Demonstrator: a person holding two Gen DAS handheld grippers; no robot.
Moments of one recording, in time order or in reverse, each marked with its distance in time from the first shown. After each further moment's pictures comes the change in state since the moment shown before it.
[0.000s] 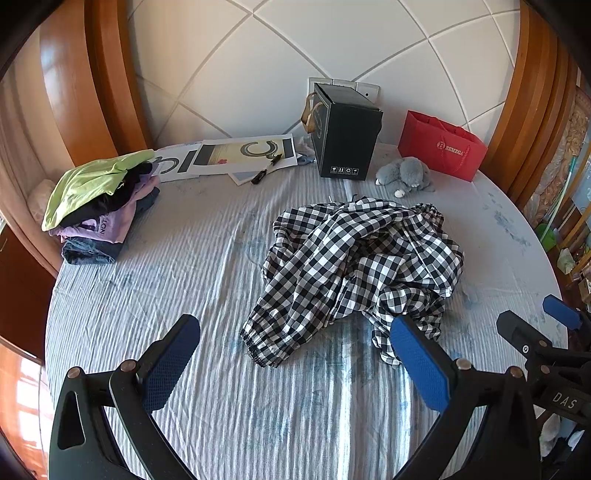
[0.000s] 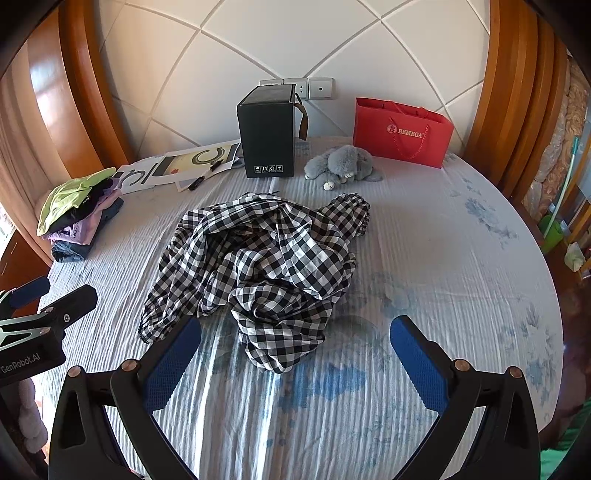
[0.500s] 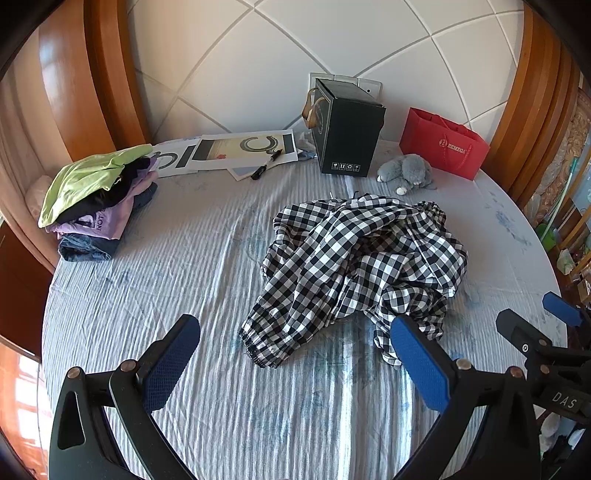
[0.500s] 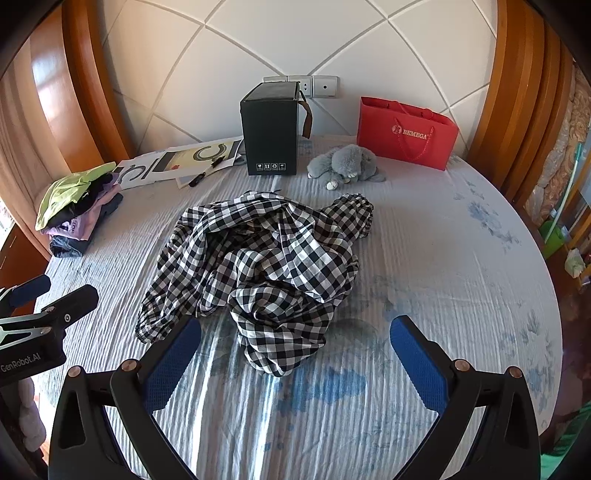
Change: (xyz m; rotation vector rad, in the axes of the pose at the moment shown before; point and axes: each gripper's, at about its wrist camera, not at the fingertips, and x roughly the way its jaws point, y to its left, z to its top) left arm 0.010 0.003 0.002 -0.006 0.015 -0.006; right arm 0.006 0.003 0.005 -0.026 0.006 -0.004
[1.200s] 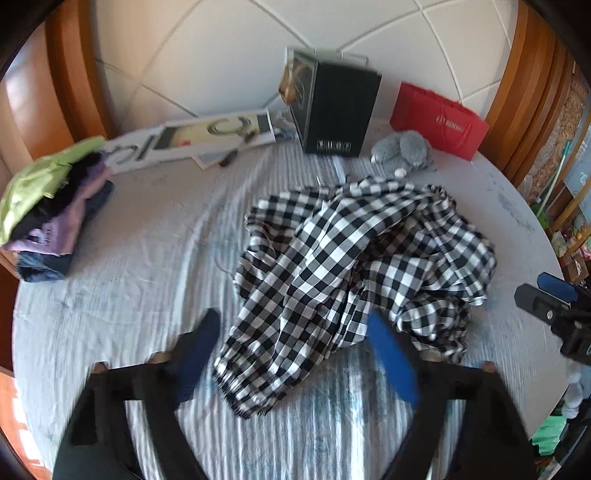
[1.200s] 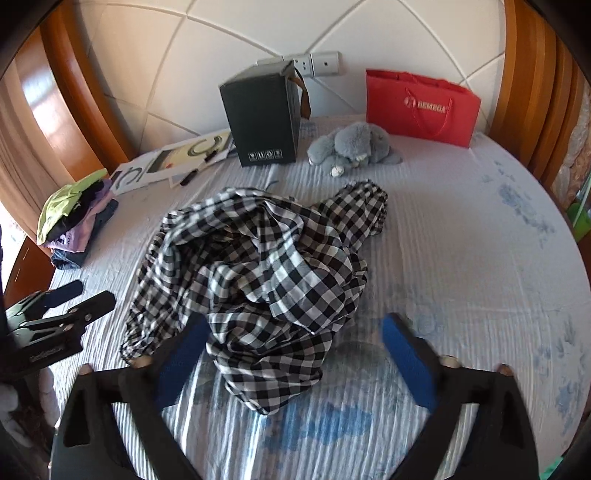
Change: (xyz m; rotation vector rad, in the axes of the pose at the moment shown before) left arm 0.108 0.004 0.023 0.062 0.085 -0.090; right arm 0.082 -0.045 0.022 0.053 0.075 0.116
